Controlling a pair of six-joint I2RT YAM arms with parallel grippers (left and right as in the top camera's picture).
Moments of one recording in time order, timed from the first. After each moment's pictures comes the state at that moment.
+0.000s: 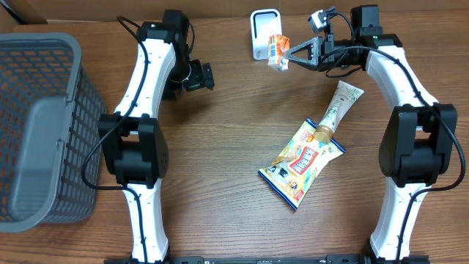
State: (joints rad) left arm -0.12 2.29 2.11 -1.32 0.10 -0.36; right arm 0.04 2.24 1.85 -0.63 -1.56 0.13
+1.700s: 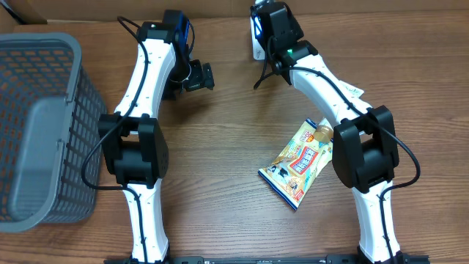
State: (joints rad) left arm -0.12 2.29 2.11 -1.32 0.10 -0.36; right arm 0.43 2.31 1.99 -0.29 0.42 -0.33
